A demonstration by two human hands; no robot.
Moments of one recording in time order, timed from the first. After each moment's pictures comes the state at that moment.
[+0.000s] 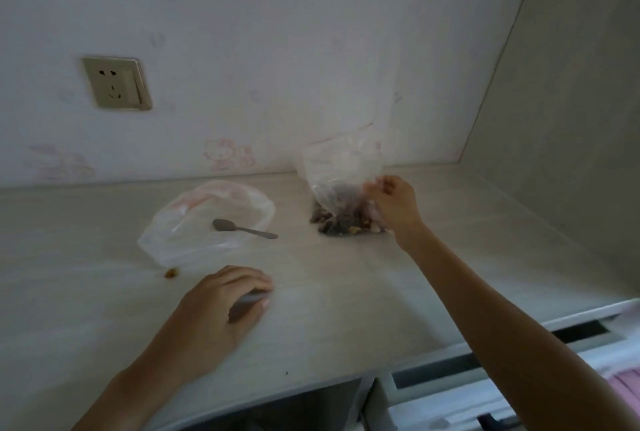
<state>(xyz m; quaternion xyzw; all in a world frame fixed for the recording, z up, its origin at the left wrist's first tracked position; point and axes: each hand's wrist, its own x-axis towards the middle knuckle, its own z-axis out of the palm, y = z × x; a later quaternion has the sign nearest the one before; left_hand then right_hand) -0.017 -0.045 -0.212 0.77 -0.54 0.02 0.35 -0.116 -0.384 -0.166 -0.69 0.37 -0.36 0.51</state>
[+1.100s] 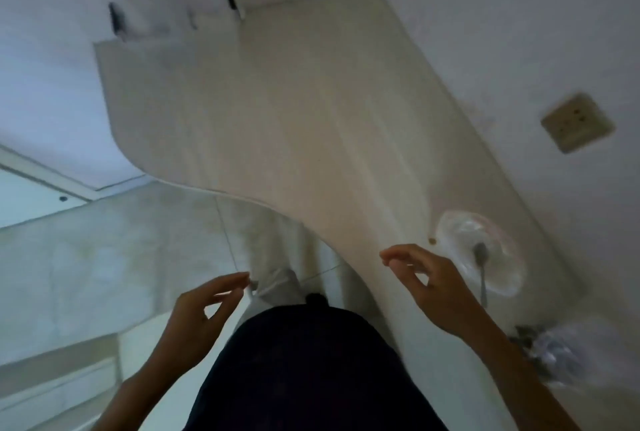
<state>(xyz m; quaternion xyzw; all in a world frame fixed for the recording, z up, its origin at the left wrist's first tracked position) -0.325 0.184 -0.011 0.80 0.30 0.01 0.51 -0.079 -0.092 0.047 -0.83 -0.23 0.31 0.41</state>
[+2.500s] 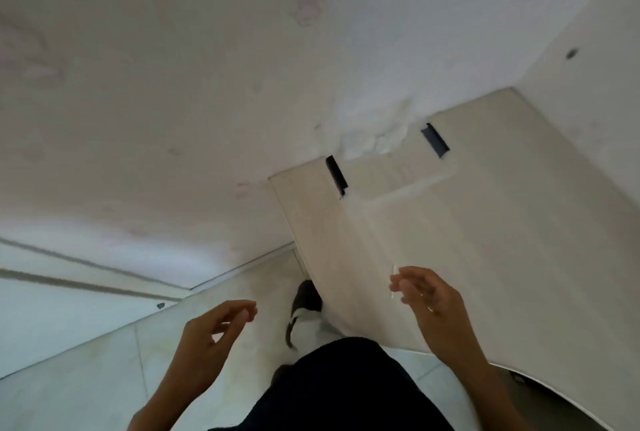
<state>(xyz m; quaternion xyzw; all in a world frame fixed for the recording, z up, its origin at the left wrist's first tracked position) -0.344 0.776 -0.005 0.80 0.31 0.01 0.52 -0.130 0.487 0.018 -0.82 -0.10 0.20 0.53</state>
